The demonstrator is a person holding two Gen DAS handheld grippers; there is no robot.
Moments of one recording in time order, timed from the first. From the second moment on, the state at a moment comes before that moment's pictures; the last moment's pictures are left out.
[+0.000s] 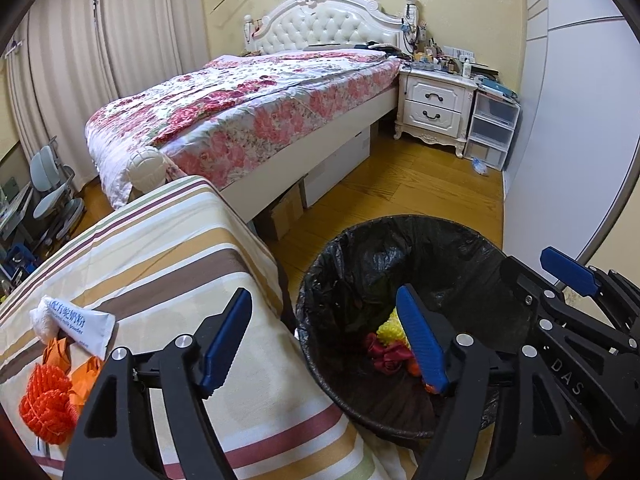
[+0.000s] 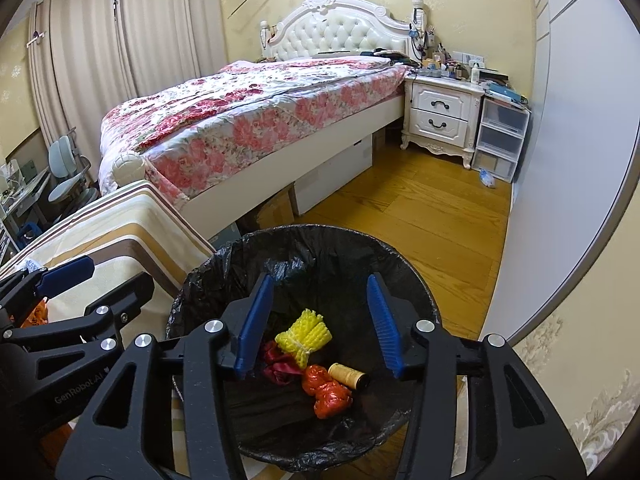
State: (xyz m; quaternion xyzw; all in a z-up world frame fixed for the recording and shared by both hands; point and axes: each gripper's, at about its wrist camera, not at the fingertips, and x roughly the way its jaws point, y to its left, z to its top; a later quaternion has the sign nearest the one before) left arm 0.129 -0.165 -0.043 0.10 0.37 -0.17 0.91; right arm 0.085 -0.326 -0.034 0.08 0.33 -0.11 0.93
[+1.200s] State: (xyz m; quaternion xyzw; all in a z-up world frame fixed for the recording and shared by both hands) left arm 0.023 0.088 -0.039 0.01 0.39 0.00 0.92; right arm 0.041 -0.104 -0.029 -0.01 0.37 0.11 0.92
